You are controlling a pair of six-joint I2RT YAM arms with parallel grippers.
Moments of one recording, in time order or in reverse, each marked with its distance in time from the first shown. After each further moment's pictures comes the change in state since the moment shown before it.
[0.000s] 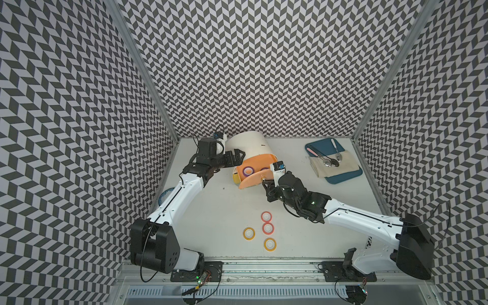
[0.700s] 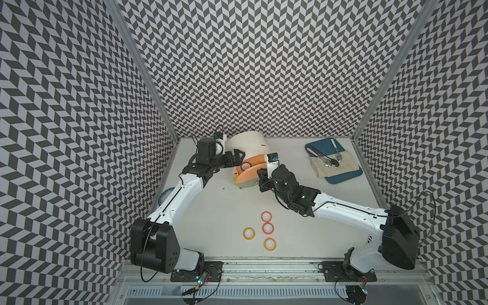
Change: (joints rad) left arm 0.006 0.000 -0.011 0.016 0.025 0.002; right arm -0.007 0.135 0.113 0.142 0.092 -0.089
